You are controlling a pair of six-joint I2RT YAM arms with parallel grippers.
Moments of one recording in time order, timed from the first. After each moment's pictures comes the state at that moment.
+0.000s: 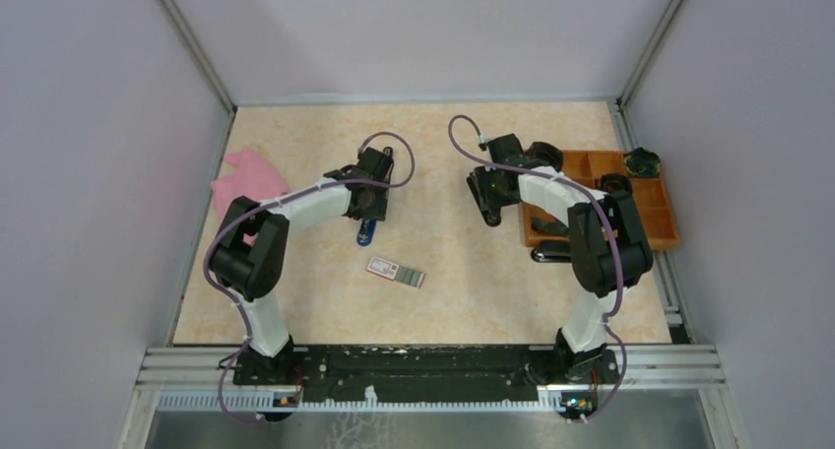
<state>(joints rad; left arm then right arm) -0.55 1.85 1.21 -0.44 -0.37 -0.32 0.34 1.78 1.17 -0.40 0.02 0.09</state>
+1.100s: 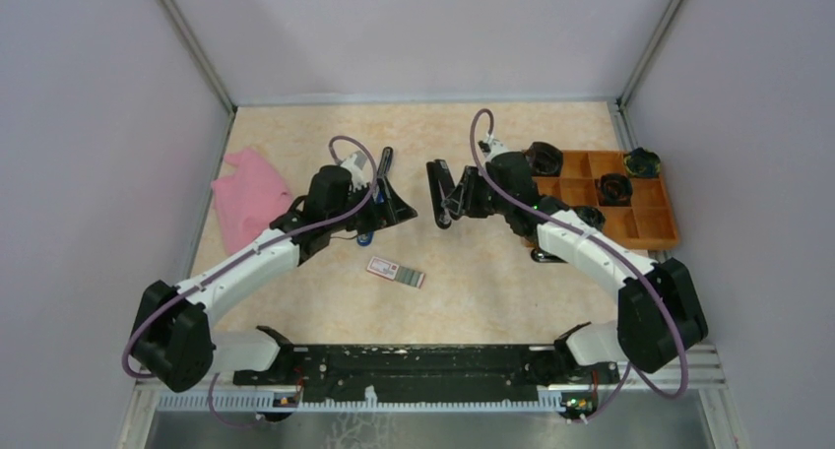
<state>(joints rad) -0.58 1.27 0.83 -0.11 0.20 -0.76 0.50 1.36 0.90 -0.10 -0.22 0.54</state>
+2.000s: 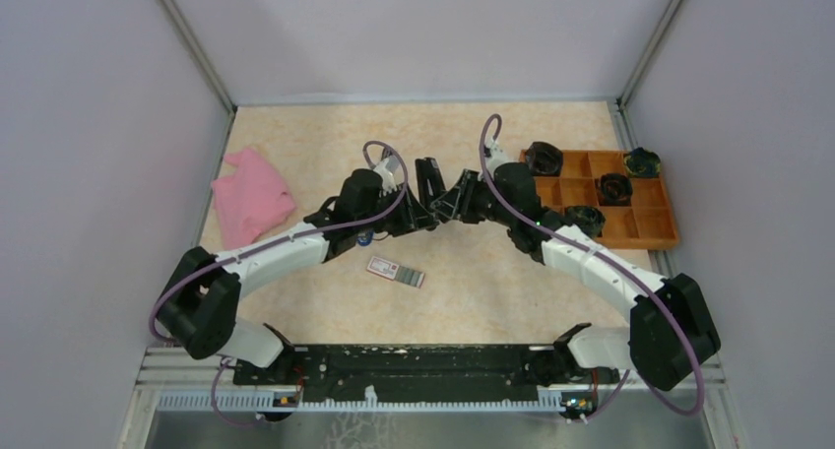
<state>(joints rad) -0.70 1.45 0.85 0.12 0.25 -0.87 0.56 1.25 0.79 0.08 -0.27 0.71</state>
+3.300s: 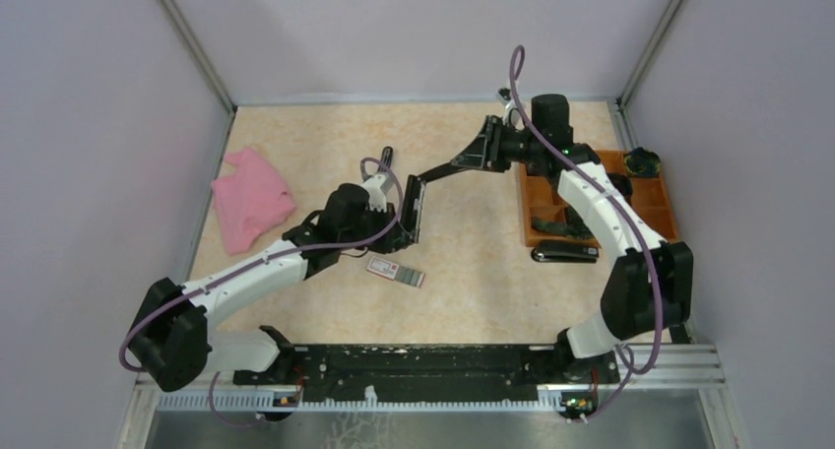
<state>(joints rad) -0.72 1.26 0.76 -0.06 0.17 -0.53 0.24 1.45 1.23 -0.29 -0.76 0.50</state>
